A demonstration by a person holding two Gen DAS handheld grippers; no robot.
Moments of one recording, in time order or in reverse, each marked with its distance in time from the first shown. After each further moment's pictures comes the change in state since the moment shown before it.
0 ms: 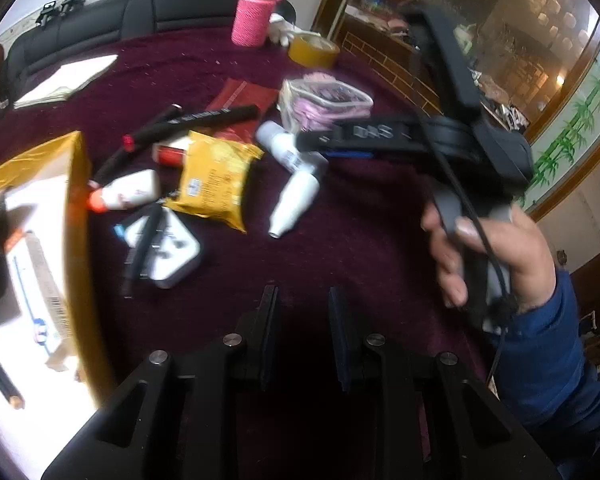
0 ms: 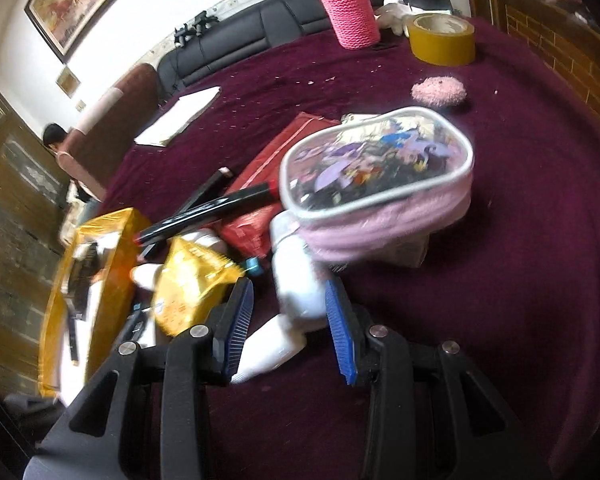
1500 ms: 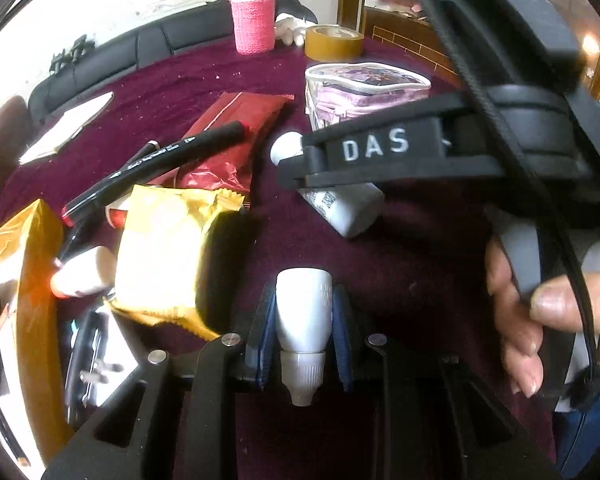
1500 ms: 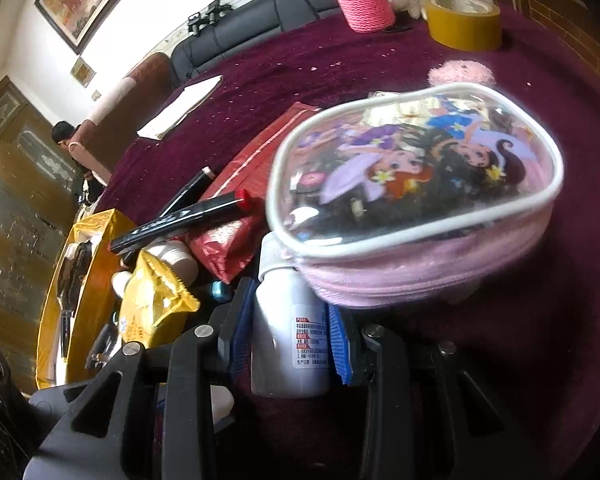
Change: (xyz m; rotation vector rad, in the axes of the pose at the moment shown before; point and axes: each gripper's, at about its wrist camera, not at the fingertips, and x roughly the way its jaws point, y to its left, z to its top) left arm 0.079 -0.032 0.031 0.094 -0.063 0.273; right arm 0.031 -0.028 0.015 -0.029 0.034 0.108
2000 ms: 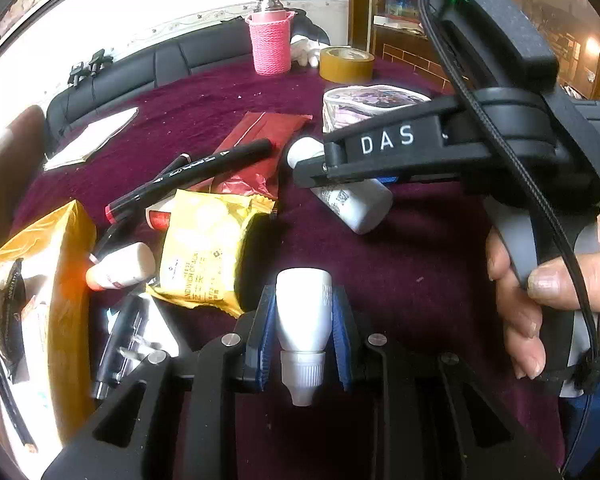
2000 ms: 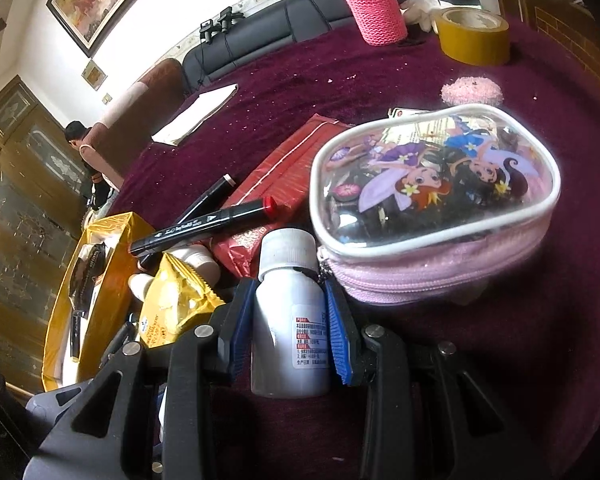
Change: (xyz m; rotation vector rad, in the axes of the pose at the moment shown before) left arm -0.021 0.005 -0.009 -0.010 -0.068 0.051; right arm -0.008 0.008 0.001 -0.012 -0.033 0.031
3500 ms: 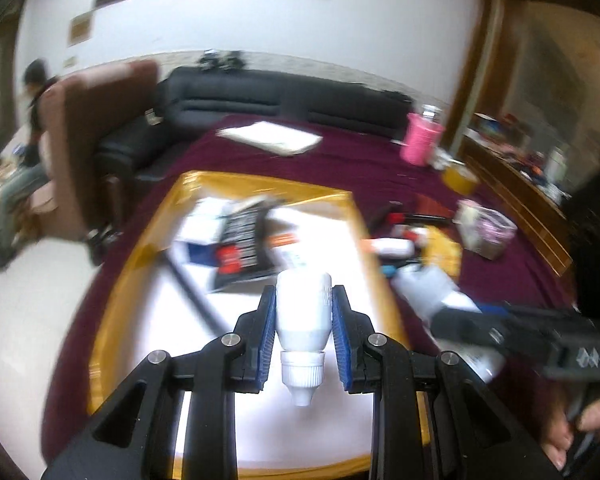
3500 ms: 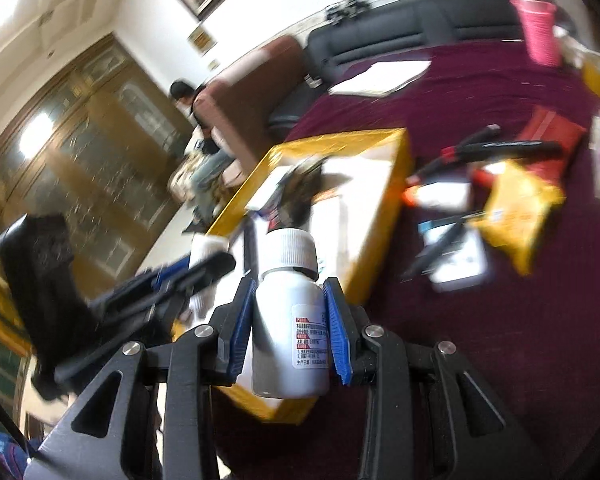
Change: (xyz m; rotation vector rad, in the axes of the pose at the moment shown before) left arm -0.134 0.229 -0.111 -0.412 -0.234 0.092; right arm -0.009 0.222 -0.106 -0.209 0.035 0.284
